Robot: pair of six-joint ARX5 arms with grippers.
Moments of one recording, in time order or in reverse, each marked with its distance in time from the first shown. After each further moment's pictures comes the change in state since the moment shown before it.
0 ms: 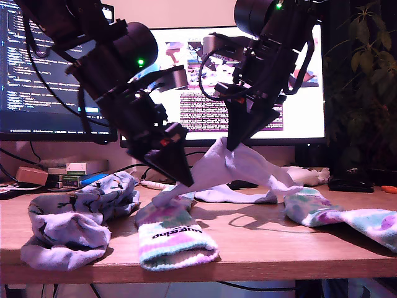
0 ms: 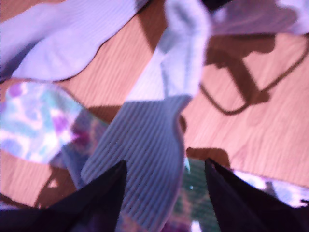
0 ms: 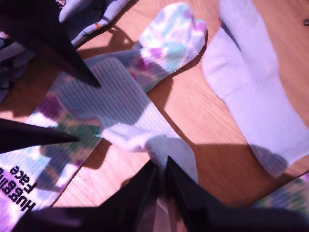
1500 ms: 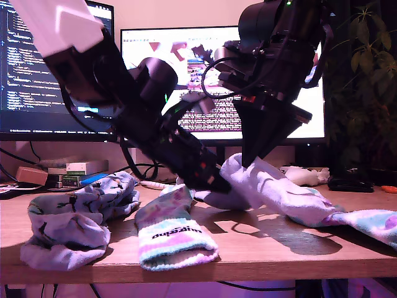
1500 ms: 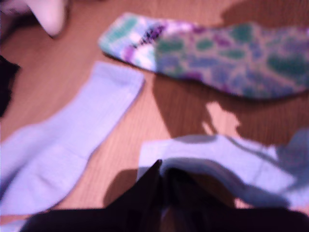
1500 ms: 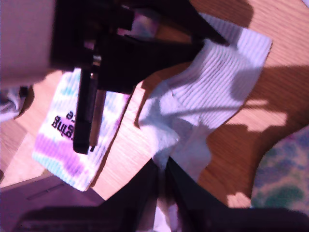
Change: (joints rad) left arm -0.028 0.212 0.000 0.523 0.119 0.126; right arm 0.000 0.000 0.000 -0.256 -0.106 0.240
